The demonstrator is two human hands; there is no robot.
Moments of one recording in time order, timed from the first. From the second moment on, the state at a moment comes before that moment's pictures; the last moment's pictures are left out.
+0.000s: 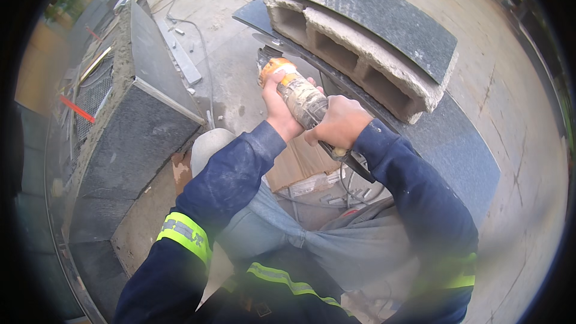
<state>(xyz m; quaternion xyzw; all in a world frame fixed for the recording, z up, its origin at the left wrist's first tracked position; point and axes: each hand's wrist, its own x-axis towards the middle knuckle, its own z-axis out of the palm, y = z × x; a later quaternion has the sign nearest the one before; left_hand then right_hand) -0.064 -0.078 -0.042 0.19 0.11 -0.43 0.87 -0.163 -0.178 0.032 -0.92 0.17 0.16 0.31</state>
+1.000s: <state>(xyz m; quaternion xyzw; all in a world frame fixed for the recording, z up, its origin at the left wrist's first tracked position) -0.042 -0.085 -0.060 0.19 0.12 -0.42 0.88 -0.145 -0.174 0.035 -0.92 0.22 0.14 0.31</state>
